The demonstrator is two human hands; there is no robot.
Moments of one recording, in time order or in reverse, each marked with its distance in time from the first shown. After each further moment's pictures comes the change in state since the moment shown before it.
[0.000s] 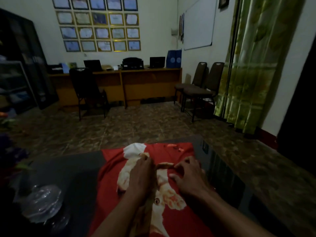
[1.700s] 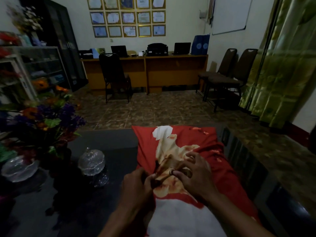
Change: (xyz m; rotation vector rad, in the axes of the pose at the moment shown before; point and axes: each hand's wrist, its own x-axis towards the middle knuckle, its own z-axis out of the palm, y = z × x) left_hand -0.160 -0.053 -0.060 -0.327 0.169 -0.351; right_hand -0.069 -0.023 0.059 0.138 0.134 -0.348
